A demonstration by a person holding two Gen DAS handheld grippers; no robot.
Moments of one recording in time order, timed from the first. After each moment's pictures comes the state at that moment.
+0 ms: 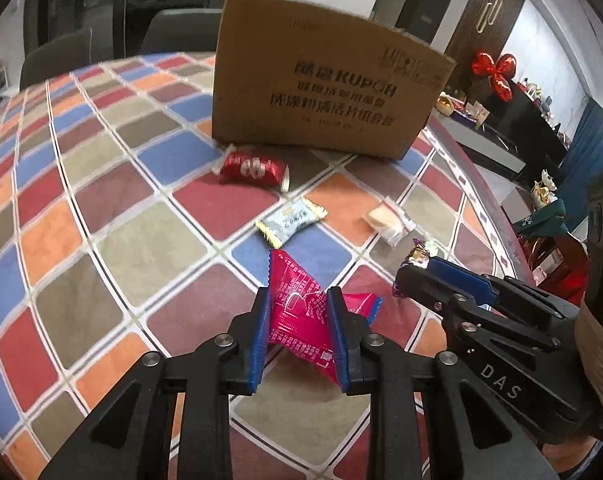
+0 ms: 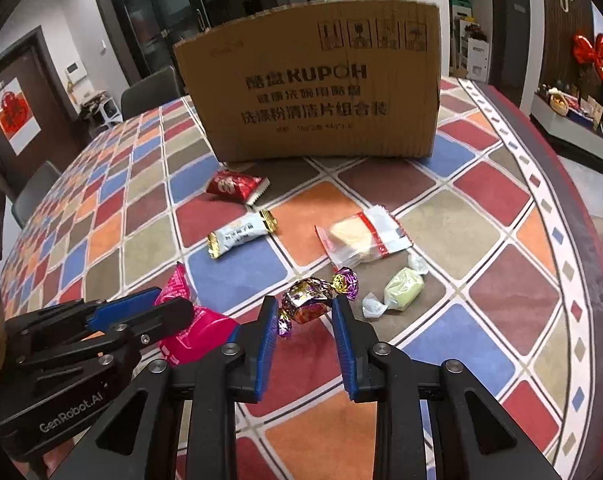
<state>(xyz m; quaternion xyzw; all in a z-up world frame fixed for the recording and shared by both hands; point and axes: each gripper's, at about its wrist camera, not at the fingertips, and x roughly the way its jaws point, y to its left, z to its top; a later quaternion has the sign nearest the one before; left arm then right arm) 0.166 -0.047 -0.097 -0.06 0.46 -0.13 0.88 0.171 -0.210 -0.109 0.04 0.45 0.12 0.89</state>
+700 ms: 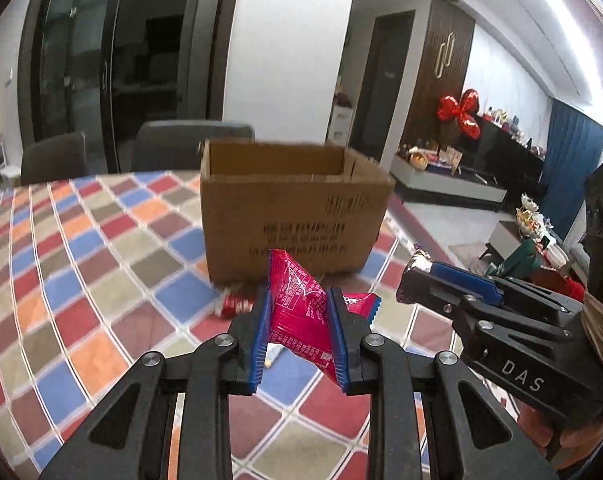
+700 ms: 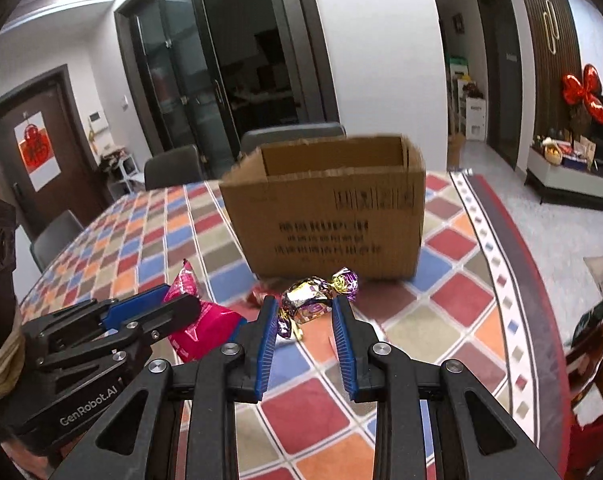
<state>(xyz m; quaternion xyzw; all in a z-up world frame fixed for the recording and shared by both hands) 0.161 -0.049 0.009 -0.02 0.32 -0.16 0.93 0.159 -0.219 -0.003 0.05 0.32 0.13 0.94</state>
